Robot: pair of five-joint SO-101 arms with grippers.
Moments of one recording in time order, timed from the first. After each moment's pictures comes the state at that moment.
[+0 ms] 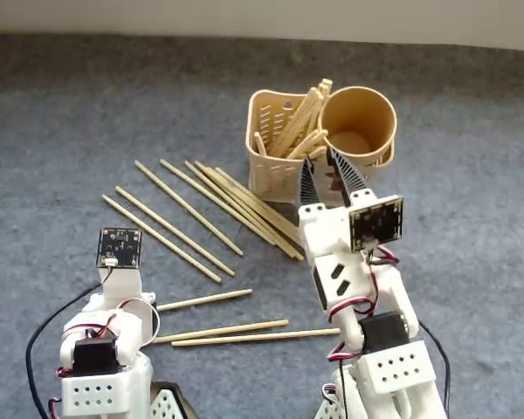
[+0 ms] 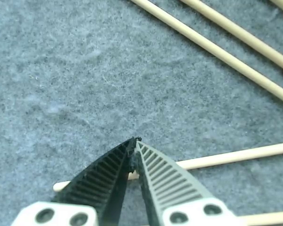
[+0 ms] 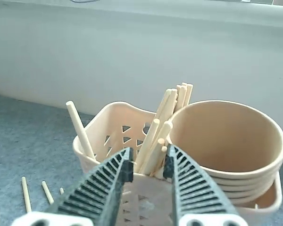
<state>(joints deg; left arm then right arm) -11.1 -103.7 96.0 77.0 0.6 -19.0 -70.2 76.5 5.1 5.8</state>
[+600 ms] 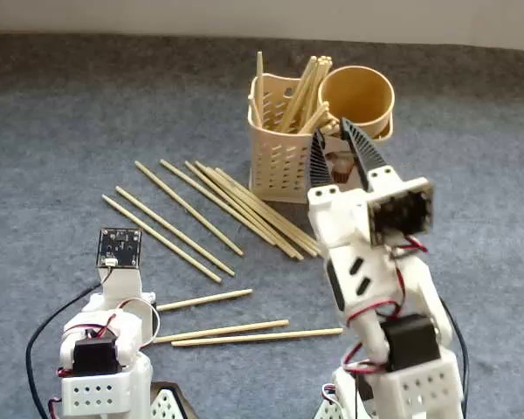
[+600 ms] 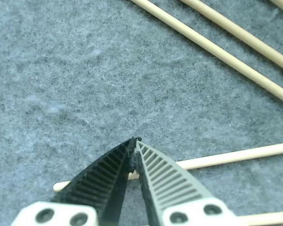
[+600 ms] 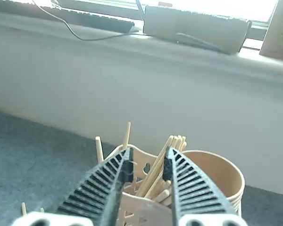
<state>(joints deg) -11.1 -103.7 96.0 77.0 0.6 -19.3 -75.9 53.5 25.0 9.4</state>
